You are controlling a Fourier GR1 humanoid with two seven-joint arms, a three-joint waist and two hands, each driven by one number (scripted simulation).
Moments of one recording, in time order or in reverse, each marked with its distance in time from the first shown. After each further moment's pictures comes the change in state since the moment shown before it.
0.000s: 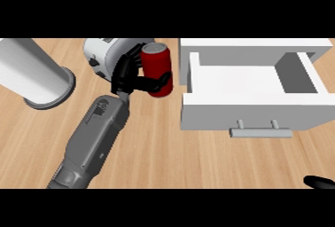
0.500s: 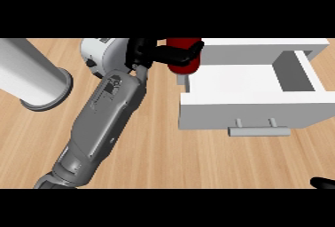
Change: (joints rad) left arm -0.211 -0.018 -0.063 -0.111 -0.014 0.149 0.252; right arm 0.001 -0.018 -0.033 0.004 -0.030 0.019 -0.010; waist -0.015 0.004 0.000
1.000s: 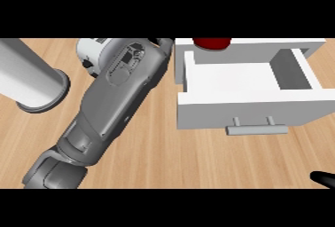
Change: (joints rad) left arm -0.288 -0.002 -0.028 0.166 0.039 0.089 0.117; right arm -0.044 -0.017 0.000 0.018 -0.001 -0.006 0.022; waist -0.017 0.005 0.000
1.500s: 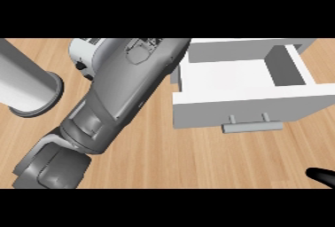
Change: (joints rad) left arm -0.222 0.000 -0.062 0.247 0.094 0.058 -0.013; right arm -0.034 -0.003 0.021 0.010 0.005 -0.002 0.003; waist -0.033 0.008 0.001
